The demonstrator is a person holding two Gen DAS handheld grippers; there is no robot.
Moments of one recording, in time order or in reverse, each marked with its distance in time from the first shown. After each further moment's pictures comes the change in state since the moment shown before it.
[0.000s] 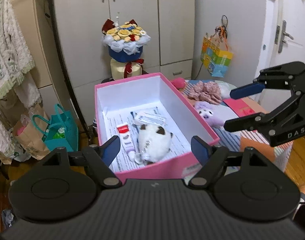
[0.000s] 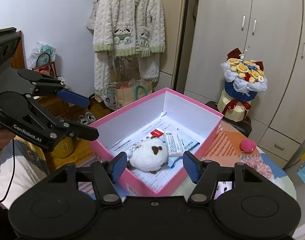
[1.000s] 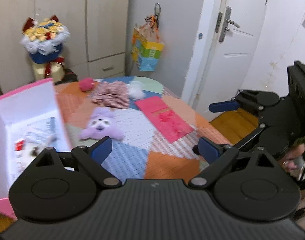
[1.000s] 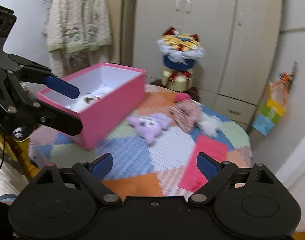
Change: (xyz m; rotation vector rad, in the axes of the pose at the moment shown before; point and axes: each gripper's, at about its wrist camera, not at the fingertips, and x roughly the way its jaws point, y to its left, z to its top) left arm 0.071 -0.163 0.034 0.060 0.045 -0.344; right arm -0.074 -0.093 -0.134 0.174 0.014 -0.231
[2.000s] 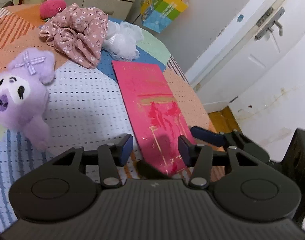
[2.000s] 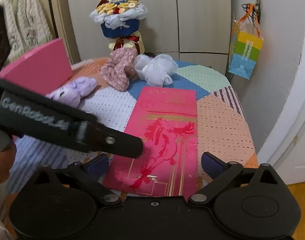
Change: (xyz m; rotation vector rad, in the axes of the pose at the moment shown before) left arm 0.228 0.033 0.002 -0.383 0.182 -0.116; right arm 0.150 -0.091 -0.065 0.275 0.098 -0.110
